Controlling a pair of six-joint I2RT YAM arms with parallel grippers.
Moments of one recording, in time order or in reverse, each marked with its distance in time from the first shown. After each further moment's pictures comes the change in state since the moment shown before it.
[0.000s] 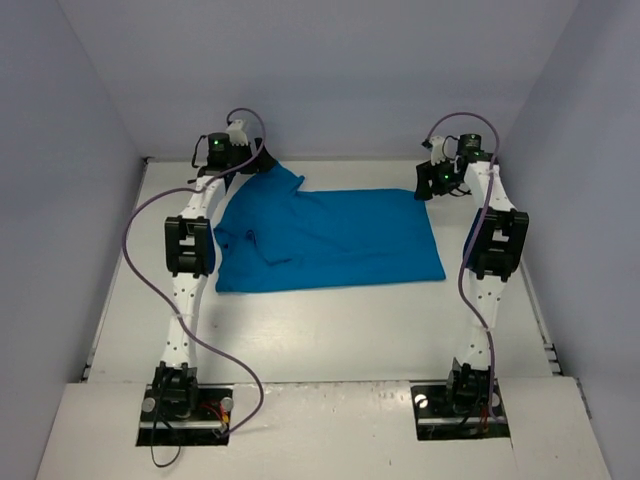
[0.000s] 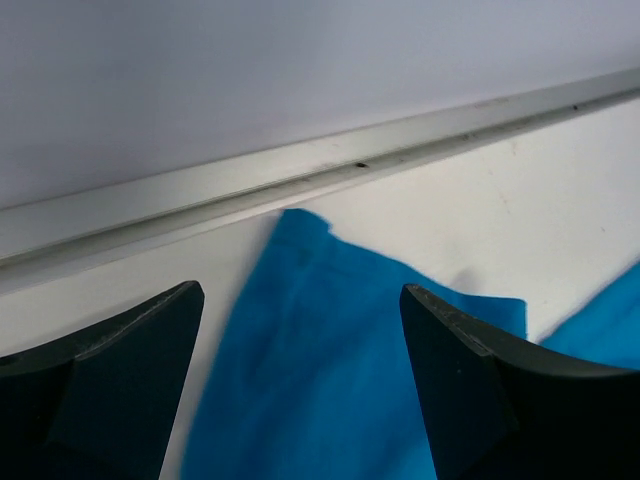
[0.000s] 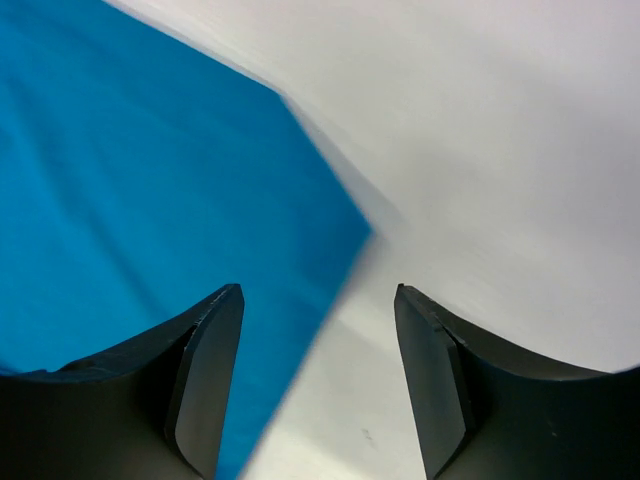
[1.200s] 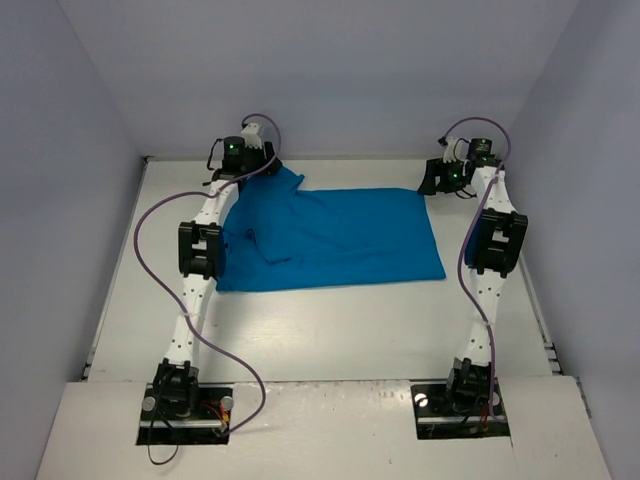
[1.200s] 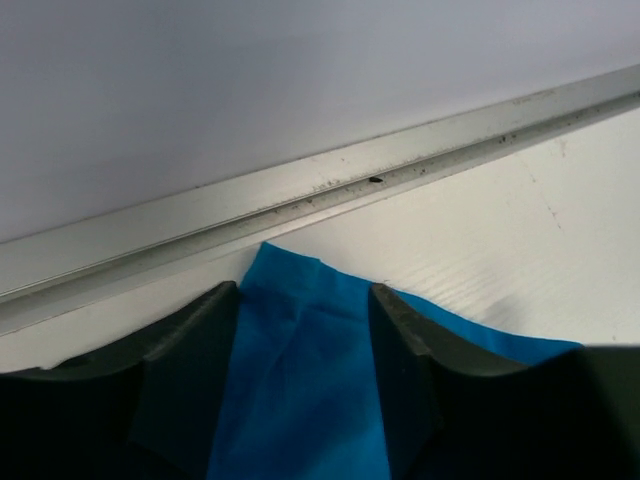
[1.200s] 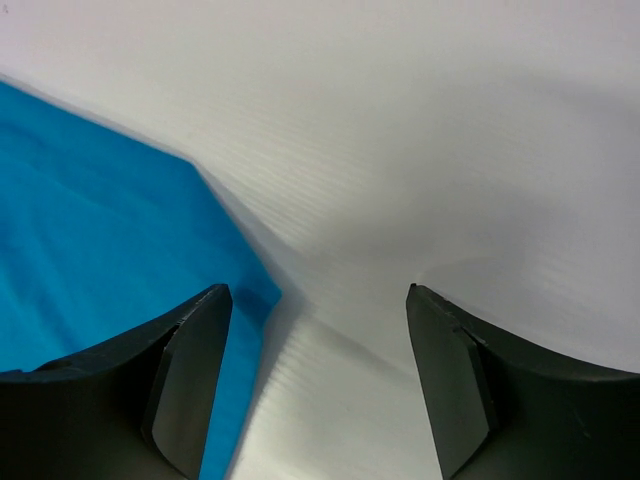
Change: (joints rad) left arm -0.058 0.136 0.174 -0.009 -0.105 0.084; right arm -0.077 0.191 0.170 0.070 -0.093 0.176
